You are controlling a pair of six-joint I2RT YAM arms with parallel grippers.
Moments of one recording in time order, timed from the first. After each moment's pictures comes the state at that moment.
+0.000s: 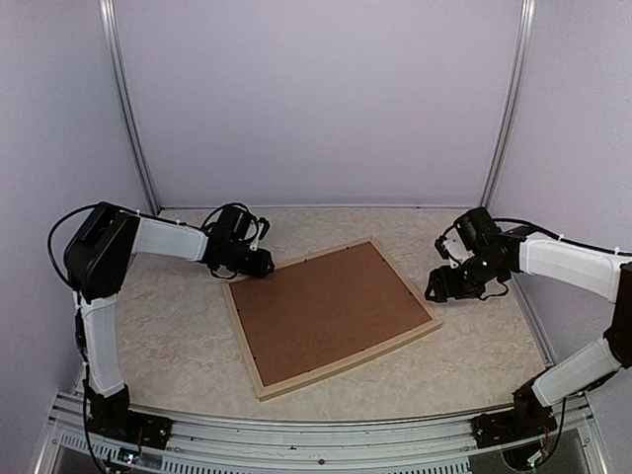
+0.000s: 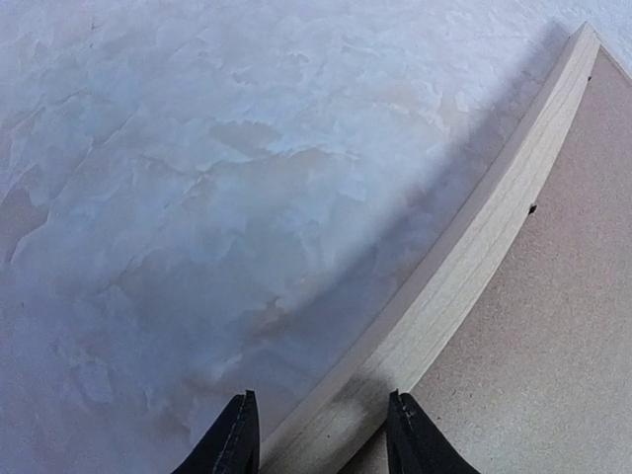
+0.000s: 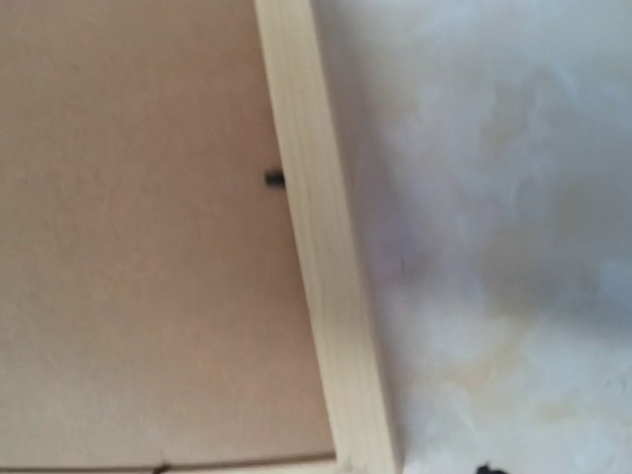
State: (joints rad) left arm -0.49 2.06 1.30 -0.10 0.07 -0.14; right arm 0.39 1.38 0.93 -0.62 -0.10 0.22
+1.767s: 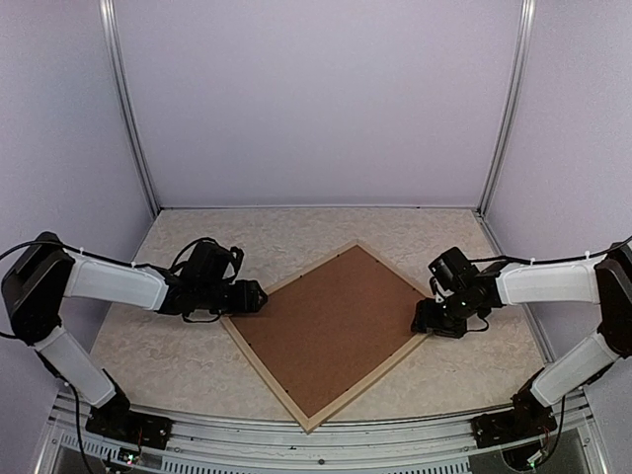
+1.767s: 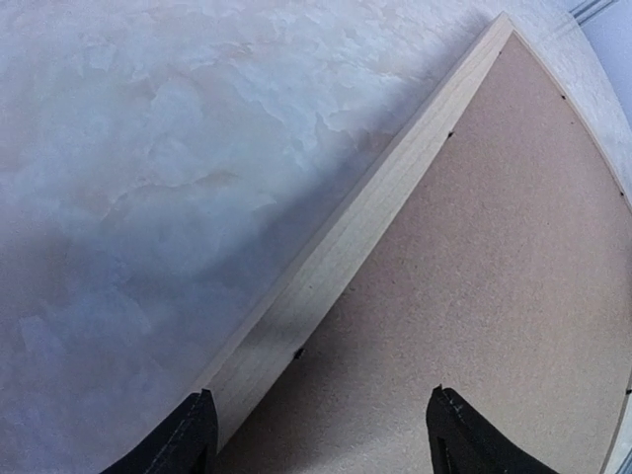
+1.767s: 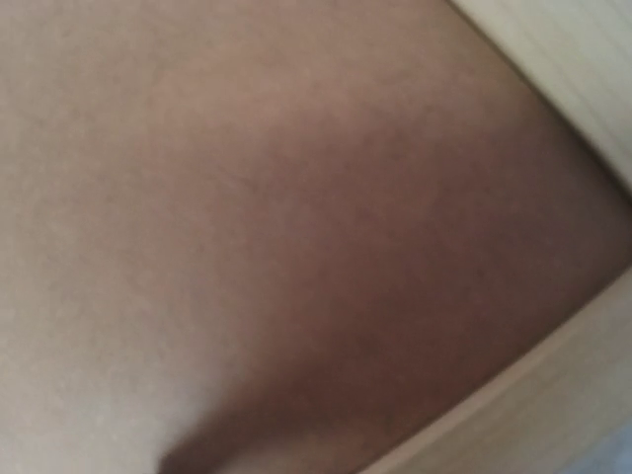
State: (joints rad) left arm -0.64 1.59 0.73 0.08 0.01 -0.55; right arm 0.57 1.45 0.71 -0.42 -0.02 0.67
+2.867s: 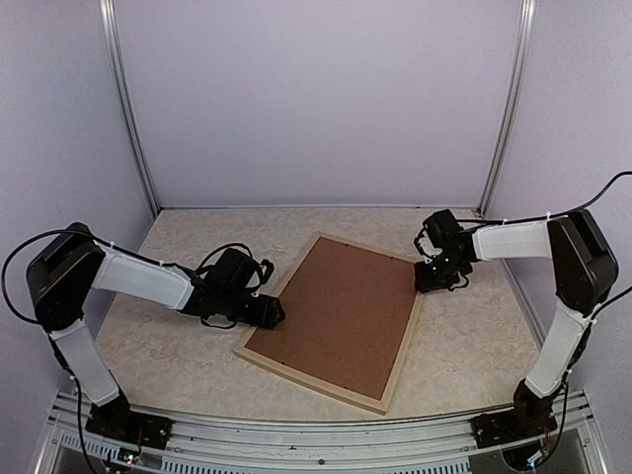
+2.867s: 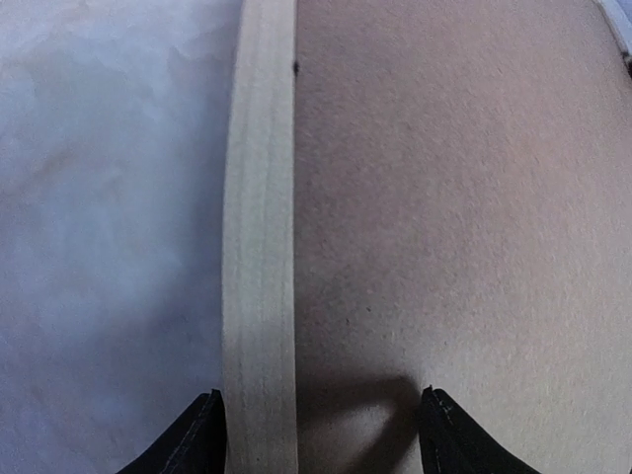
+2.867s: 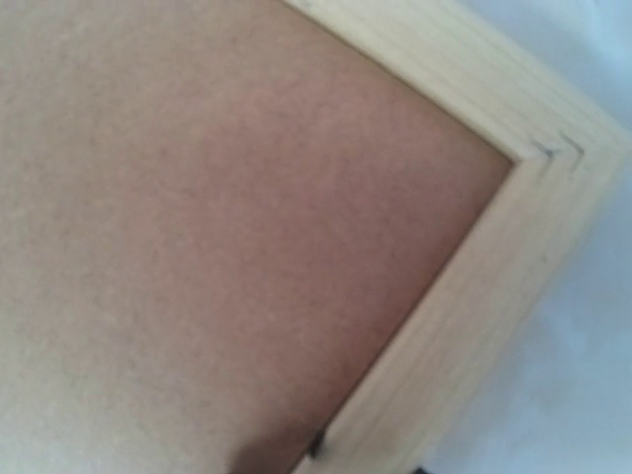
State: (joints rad) left arm -0.72 1.77 0.87 0.01 0.04 -0.40; right arm 0.40 1.77 1.07 -0.40 0.05 0.20
